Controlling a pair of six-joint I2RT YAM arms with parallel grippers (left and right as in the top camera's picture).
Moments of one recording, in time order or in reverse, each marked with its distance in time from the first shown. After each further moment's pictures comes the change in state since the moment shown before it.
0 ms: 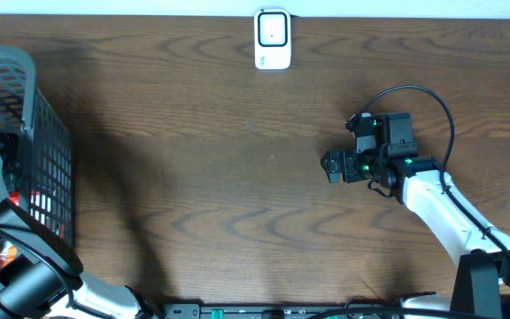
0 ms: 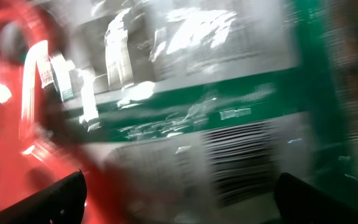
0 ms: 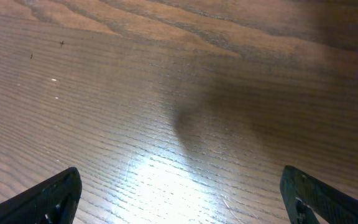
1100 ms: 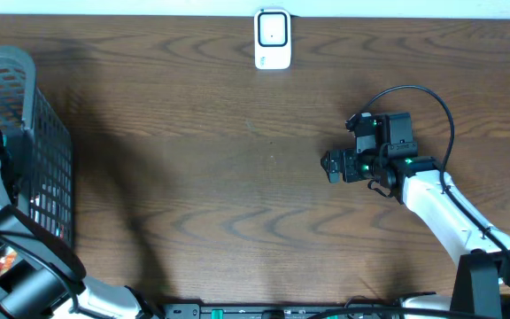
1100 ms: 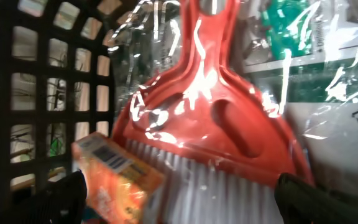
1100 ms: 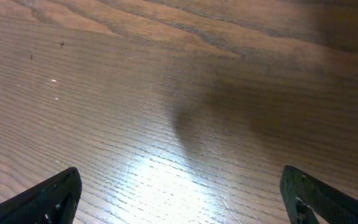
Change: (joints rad) left arm 0.000 -0.031 0.011 -0.419 -0.264 -0.113; right arm 0.000 0.000 0.000 0.003 0.000 0.000
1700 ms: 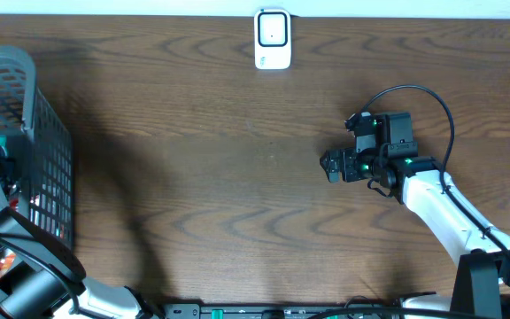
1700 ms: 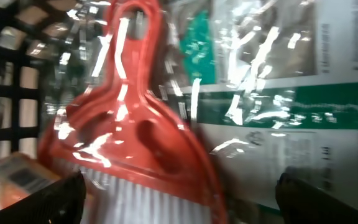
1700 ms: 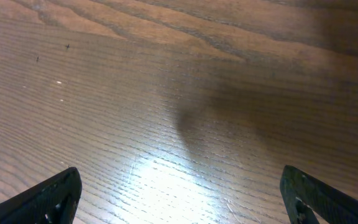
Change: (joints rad) left arm 0.017 -0.005 0.000 0.195 0.121 0.025; right arm 0.000 0.000 0.000 0.008 -0.013 0.000
